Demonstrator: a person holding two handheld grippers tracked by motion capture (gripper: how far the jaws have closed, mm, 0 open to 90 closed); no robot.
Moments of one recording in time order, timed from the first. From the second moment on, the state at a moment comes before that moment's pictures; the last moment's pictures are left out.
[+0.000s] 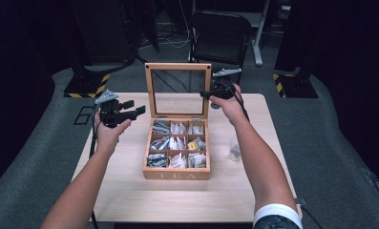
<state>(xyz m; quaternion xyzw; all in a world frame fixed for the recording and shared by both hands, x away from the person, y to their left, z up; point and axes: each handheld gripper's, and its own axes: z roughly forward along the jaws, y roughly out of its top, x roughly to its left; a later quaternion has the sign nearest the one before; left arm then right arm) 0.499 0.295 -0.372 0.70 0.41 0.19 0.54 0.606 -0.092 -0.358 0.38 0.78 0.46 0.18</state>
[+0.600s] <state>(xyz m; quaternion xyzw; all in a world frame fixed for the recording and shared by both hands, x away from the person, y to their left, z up) 0.498 0.294 -0.368 0.70 0.42 0.21 0.54 0.575 -0.098 -0.354 0.36 0.78 0.48 0.18</state>
